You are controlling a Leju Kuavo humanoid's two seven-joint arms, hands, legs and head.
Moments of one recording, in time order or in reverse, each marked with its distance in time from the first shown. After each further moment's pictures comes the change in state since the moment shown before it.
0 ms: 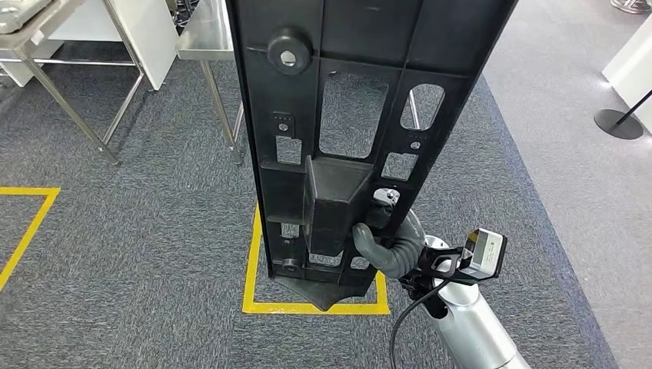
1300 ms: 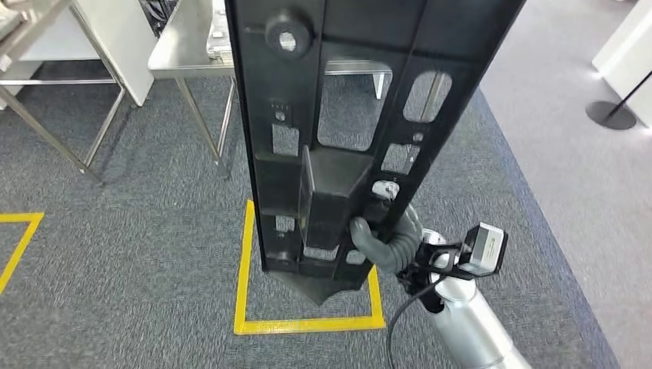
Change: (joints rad) left arm -0.004 0.002 0.008 0.000 -0.002 0.017 -0.002; right arm -0.014 0.017 0.001 -0.009 0.000 0.000 0.002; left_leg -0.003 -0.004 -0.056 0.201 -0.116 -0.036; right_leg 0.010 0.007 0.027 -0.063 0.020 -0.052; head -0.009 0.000
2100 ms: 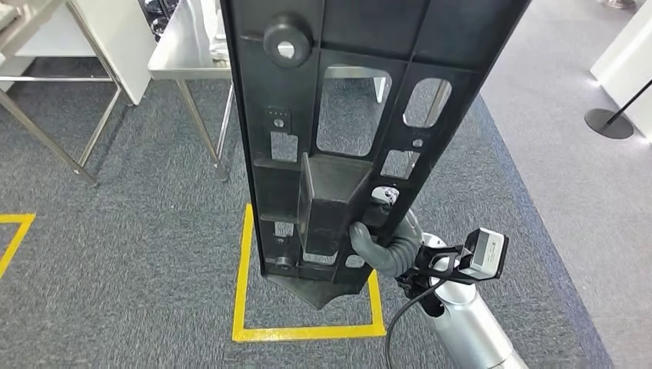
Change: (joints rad) left arm 0.001 -0.001 0.017 0.000 -0.002 -0.001 -0.004; right arm 0.011 0.002 0.000 -0.008 0.000 0.001 -0.002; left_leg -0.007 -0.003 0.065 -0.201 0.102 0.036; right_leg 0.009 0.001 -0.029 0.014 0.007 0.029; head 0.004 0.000
